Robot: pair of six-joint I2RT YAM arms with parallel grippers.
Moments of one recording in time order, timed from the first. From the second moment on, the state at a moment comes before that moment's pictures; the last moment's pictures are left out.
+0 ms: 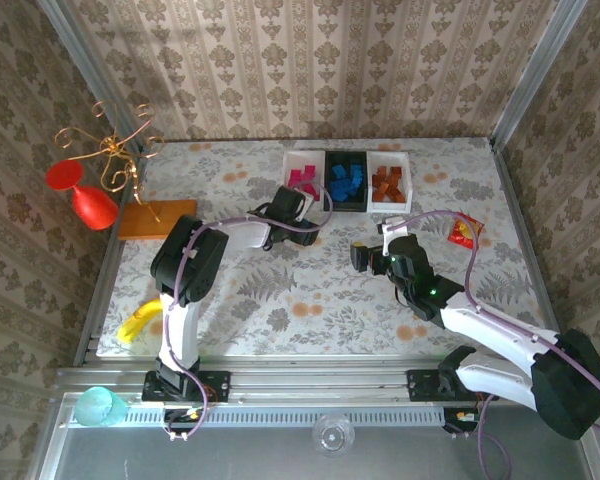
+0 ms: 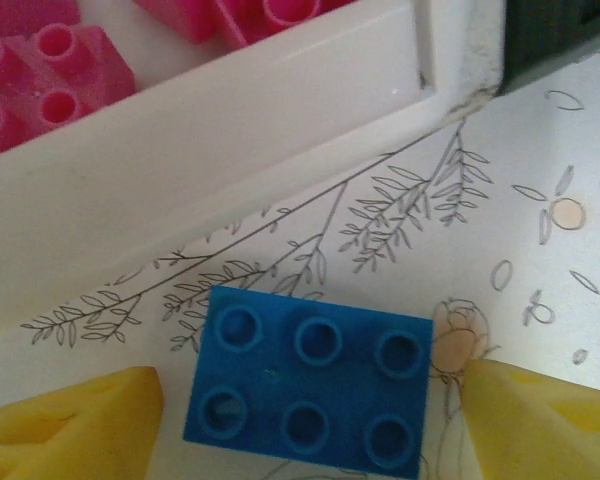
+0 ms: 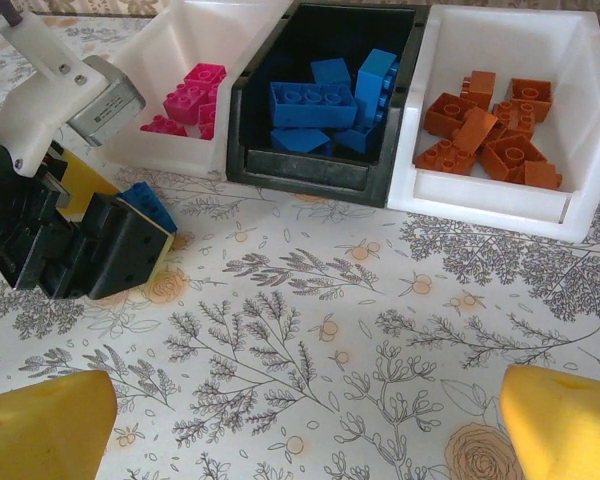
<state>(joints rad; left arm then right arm) -0.62 2.05 1.25 -0.08 -0.02 -0.06 0.58 1.07 0.49 0.11 0.31 0.23</state>
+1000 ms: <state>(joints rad) -0.69 1.96 1.29 0.01 0.06 -0.04 0.58 1.09 0.50 0.09 0.31 0.23</state>
